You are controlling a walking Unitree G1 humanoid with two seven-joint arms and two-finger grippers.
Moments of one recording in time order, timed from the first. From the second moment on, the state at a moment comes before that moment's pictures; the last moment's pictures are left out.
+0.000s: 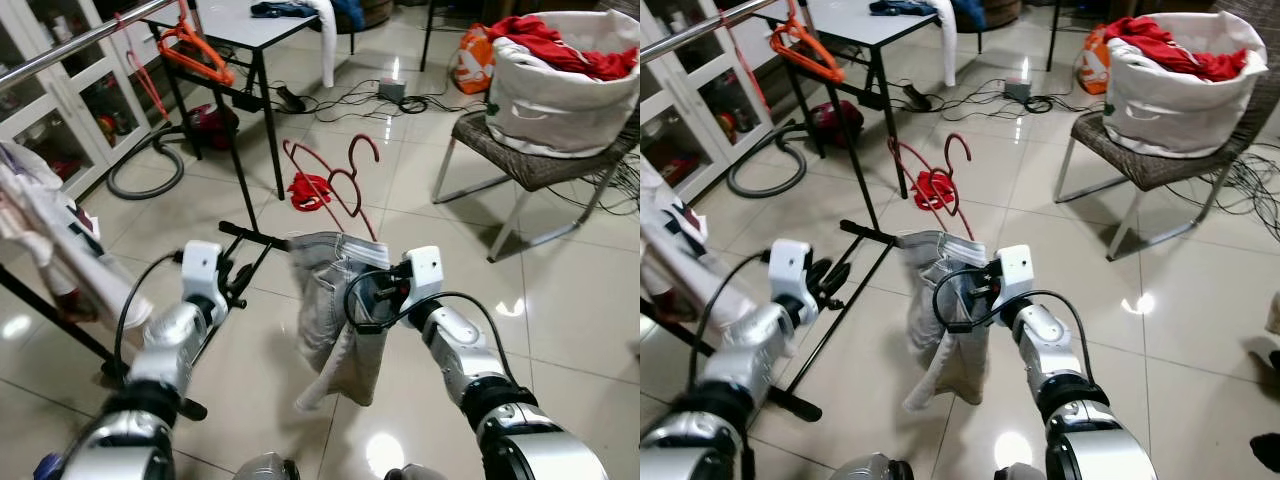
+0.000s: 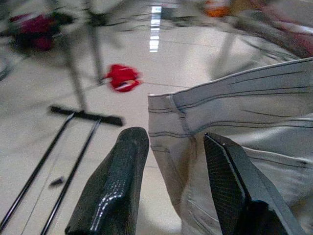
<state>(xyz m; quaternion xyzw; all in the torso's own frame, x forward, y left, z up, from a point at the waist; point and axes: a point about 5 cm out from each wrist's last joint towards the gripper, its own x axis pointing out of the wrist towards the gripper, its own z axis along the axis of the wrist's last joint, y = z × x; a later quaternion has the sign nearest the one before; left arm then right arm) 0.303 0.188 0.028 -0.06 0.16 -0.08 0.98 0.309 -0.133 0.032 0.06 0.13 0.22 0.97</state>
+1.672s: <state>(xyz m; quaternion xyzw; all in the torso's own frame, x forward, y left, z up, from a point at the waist) 0.297 0.187 0.022 -0.03 0.14 -0.10 0.98 0.314 -0.198 0.103 0.01 0.19 0.42 0.89</state>
